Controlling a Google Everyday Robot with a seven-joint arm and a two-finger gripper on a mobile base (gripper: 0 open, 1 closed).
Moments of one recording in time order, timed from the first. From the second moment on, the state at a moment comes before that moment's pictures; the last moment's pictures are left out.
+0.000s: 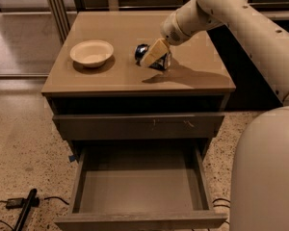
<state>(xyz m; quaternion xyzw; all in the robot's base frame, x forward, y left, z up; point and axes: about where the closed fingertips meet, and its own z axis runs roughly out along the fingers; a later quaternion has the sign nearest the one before) 0.761 -0.039 0.875 -0.54 0.74 0.14 0.38</state>
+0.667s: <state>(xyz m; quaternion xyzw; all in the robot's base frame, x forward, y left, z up) 0.759 -0.033 0.857 -0.54 0.74 0.14 0.37</state>
